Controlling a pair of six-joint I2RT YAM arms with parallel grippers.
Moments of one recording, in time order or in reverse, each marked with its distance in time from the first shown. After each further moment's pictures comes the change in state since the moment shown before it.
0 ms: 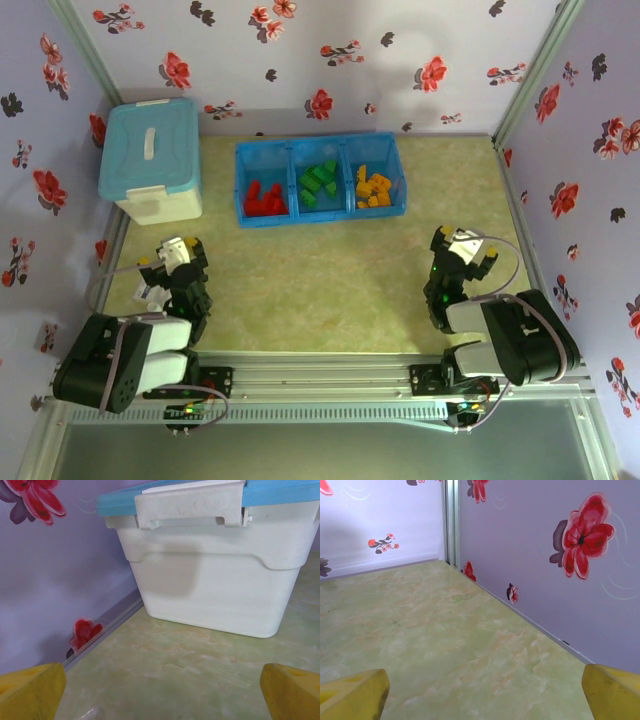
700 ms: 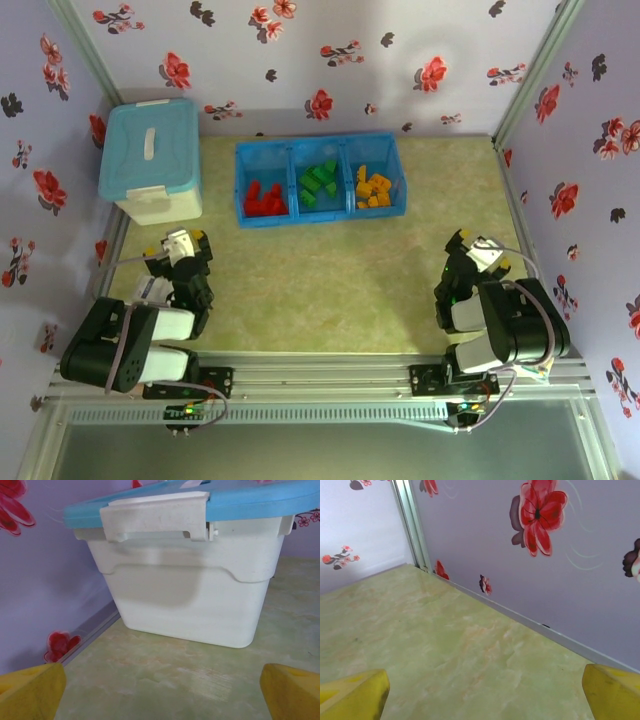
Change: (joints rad) left arm 0.005 0.106 0.059 0.066 0.067 0.016; right arm -0.158 0.116 -0.038 0.142 -0.075 0.143
